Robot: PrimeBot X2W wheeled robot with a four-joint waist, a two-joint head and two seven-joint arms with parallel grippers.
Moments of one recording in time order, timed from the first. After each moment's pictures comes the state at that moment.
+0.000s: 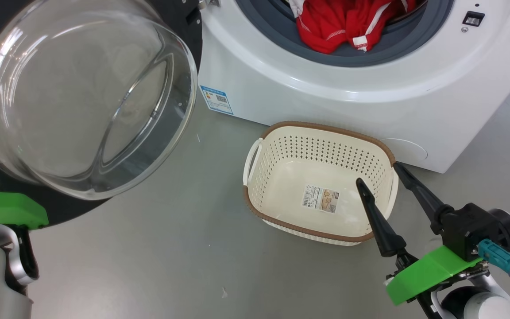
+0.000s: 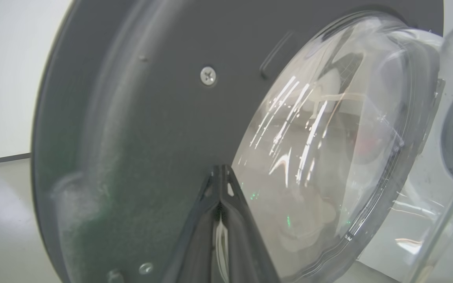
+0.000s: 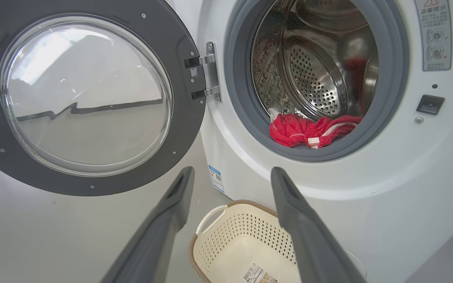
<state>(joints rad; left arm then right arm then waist) -0.54 0.30 0.03 0.57 -0.41 0.24 -0.26 -0.04 -0.05 0.10 -0.24 0.17 0.12 0.15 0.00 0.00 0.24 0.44</state>
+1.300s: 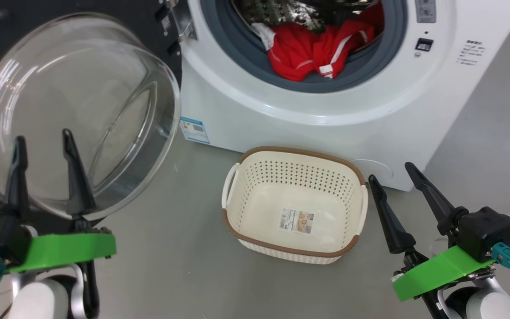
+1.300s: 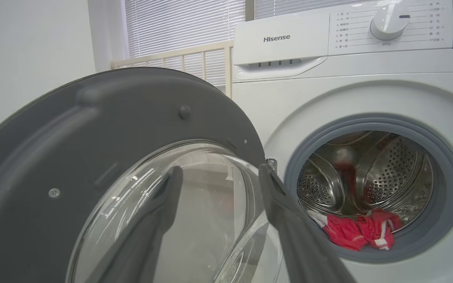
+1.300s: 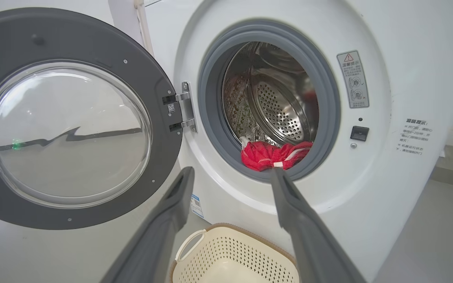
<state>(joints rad) -0.29 0.13 0.01 0.03 -0.24 0.19 -0.23 -0.04 -0.05 0.07 -0.16 0.22 0.12 0.03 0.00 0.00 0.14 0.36</state>
